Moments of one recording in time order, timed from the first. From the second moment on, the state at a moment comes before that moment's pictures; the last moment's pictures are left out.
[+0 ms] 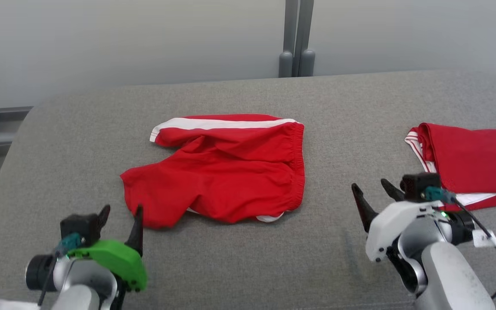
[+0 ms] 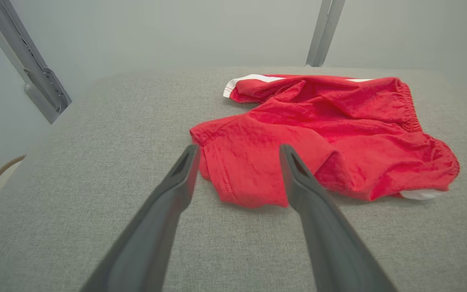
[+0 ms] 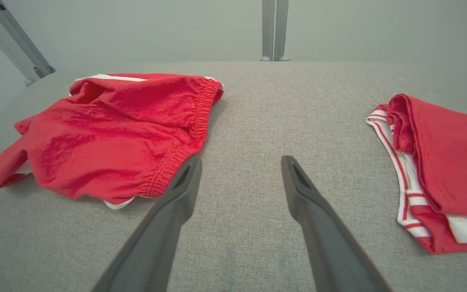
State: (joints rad) left arm -0.10 0.28 -0.31 0.25 -0.45 0.08 -0.02; right arm -0.18 -0.05 0.05 0.28 0.15 0.13 0.12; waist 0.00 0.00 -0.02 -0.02
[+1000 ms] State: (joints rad) left arm -1.05 0.33 -0.47 0.84 -0.31 -0.08 0.36; right arm -1.07 -0.05 0.10 0.61 0.20 0.13 0.62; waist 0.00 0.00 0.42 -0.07
